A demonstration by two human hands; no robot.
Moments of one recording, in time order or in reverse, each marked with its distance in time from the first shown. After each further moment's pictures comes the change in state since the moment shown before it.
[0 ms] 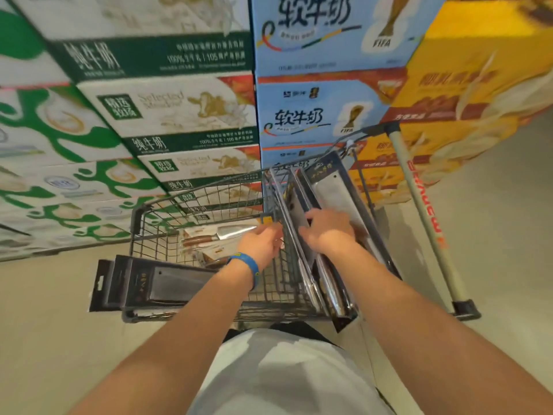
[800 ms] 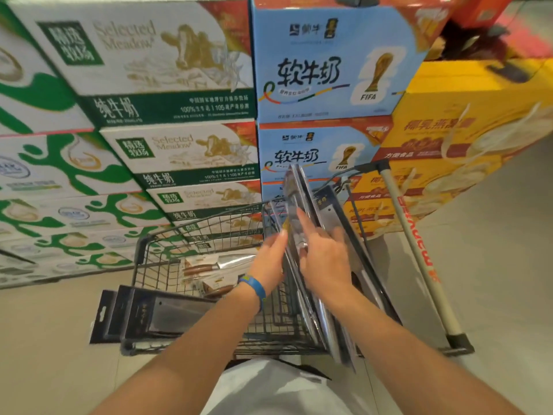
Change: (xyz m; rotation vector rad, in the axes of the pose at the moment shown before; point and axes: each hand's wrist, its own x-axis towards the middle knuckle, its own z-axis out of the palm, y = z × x) left_hand -0.019 0.022 0.022 0.276 -0.122 0.178; right_hand -0.029 -0.006 -0.003 0.091 0.574 -0.322
